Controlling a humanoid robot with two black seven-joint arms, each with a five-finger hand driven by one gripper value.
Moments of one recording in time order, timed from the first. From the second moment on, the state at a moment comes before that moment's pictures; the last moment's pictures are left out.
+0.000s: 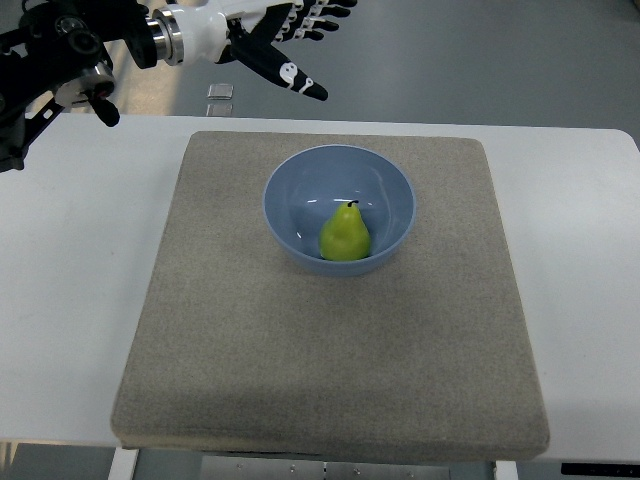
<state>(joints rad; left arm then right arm) -1.25 0.48 -0.48 -0.94 0.66 -0.42 -0.08 0.02 0.00 -0.04 0.07 0.00 0.16 0.01</state>
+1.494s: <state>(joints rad) -0.94 0.50 -0.53 -0.69 -0.28 -0.55 0.03 0.01 0.00 -0.04 0.09 0.00 0.17 0.01</state>
